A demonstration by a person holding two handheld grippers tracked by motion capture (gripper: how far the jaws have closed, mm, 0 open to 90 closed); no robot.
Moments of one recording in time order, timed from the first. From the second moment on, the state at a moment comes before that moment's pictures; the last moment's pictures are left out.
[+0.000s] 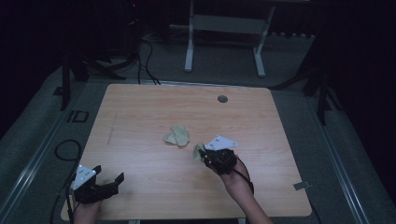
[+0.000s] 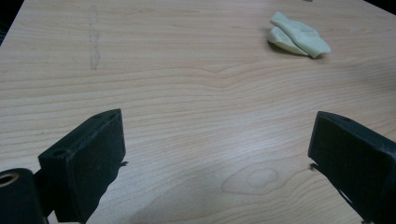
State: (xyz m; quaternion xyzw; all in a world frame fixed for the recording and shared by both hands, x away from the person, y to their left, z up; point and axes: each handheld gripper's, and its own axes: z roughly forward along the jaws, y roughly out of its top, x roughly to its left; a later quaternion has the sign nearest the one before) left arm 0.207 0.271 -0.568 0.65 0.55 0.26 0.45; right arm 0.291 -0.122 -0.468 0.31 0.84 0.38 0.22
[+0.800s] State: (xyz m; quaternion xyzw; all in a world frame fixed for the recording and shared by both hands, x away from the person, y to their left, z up) left arm 0.207 0.262 -0.568 0.67 0.53 0.25 0.45; right arm 0.243 -0.112 -0.540 0.30 0.88 0.33 0.15
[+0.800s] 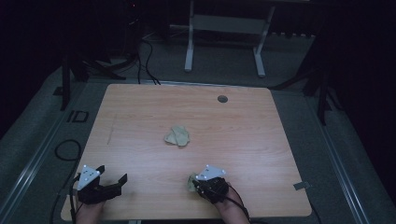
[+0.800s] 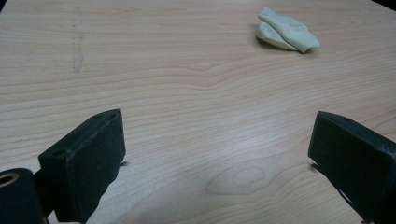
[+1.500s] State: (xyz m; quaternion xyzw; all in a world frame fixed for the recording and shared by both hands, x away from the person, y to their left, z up) left arm 0.205 0.207 -0.557 0.73 0.46 0.17 0.48; right arm 0.243 -0.113 -0.527 0.28 0.88 0.36 0.12
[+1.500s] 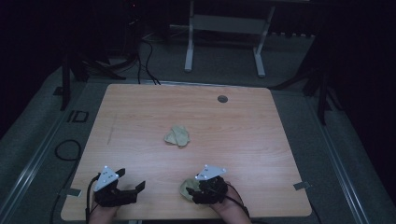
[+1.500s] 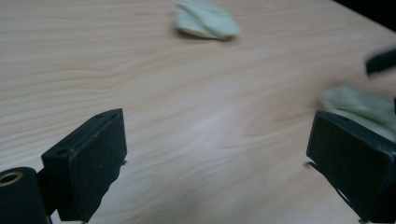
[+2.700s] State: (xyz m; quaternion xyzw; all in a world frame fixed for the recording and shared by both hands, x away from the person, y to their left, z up) left arm 0.243 0.090 -0.572 0.82 0.40 0.01 0.41; right arm 0.270 -0.117 -0.548 0.19 0.94 0.28 0.06
